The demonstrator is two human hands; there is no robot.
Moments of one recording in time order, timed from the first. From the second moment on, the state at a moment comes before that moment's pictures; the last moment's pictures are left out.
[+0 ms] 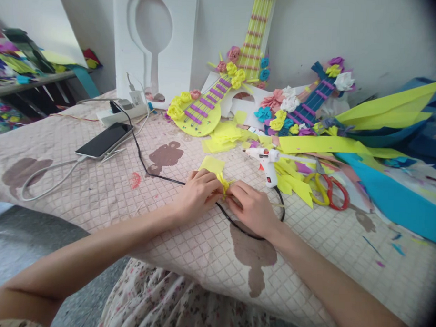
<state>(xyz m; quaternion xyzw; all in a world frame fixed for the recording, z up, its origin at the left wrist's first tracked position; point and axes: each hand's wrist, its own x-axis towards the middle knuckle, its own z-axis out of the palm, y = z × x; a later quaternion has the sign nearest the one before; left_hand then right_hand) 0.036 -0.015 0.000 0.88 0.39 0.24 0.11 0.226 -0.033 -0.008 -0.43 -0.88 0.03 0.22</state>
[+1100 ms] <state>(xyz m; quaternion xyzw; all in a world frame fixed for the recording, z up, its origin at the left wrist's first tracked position) 0.040 0.014 0.012 0.89 0.39 0.23 0.03 0.240 -0.032 -0.008 -0.49 -0.82 0.02 0.28</state>
